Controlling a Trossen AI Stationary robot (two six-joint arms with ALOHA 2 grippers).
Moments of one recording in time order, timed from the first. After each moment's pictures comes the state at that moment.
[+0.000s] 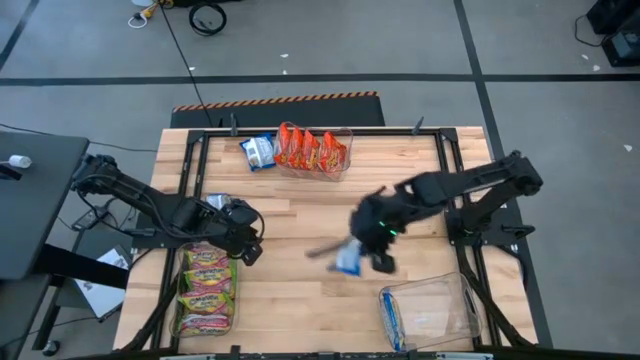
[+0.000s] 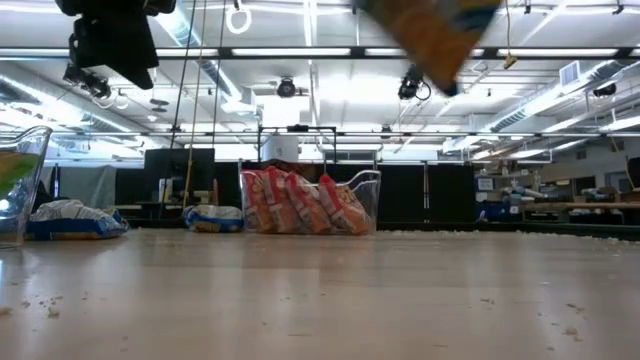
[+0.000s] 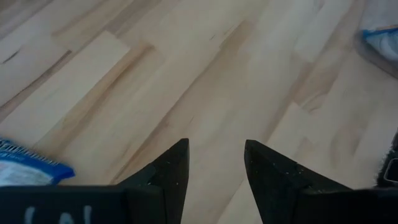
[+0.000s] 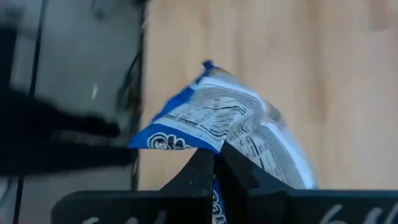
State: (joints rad) left arm -0.43 1.16 0.97 -0.84 -0.37 -1.05; right arm 0.27 1.58 1.63 -1.01 -0.19 0.41
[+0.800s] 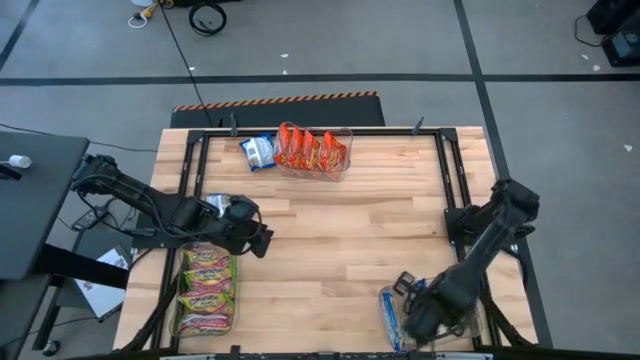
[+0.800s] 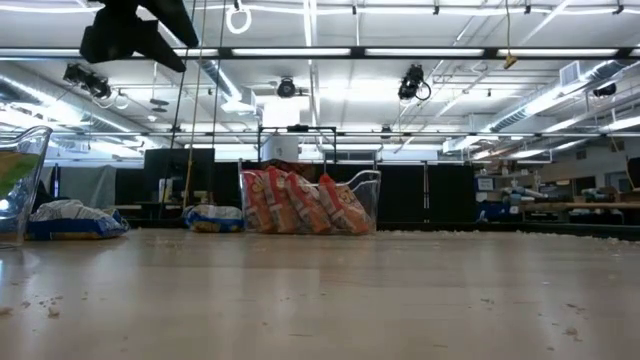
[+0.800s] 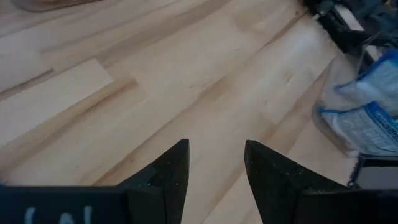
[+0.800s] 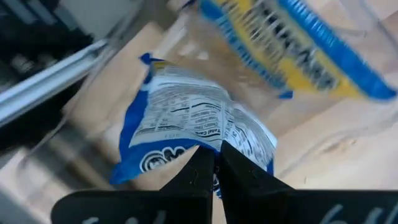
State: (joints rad) left arm -0.42 1.16 0.97 -0.70 -0.49 -1.22; right arm 0.85 1.73 1.50 -1.29 -0.12 -0.02
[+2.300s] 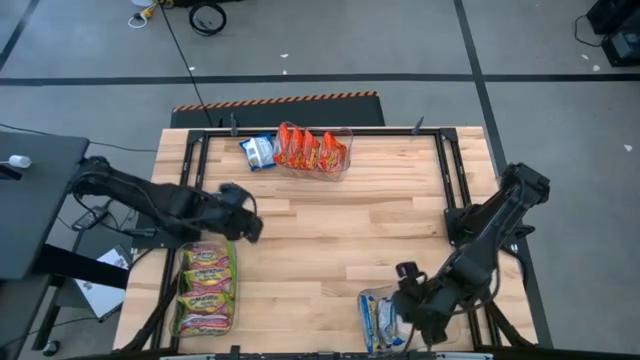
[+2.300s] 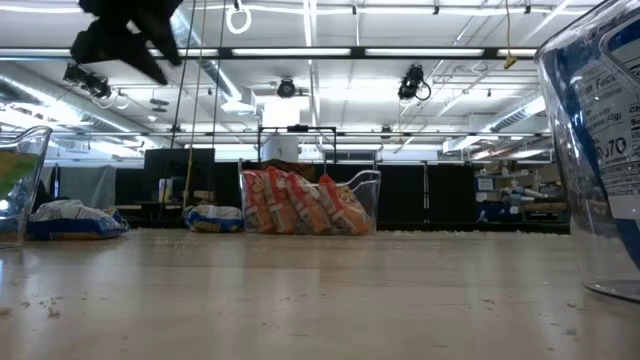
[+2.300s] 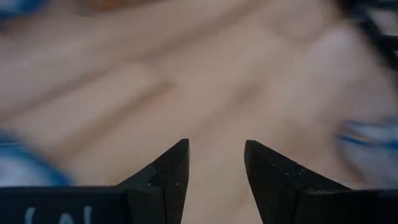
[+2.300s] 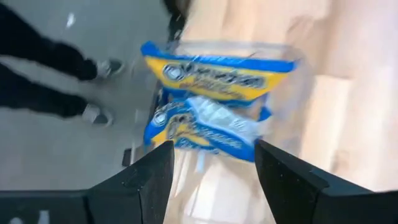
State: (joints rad) left arm -0.35 1.11 0.98 -0.84 -0.46 -1.22; right arm 0.83 1.59 1.41 -0.93 0.09 0.60
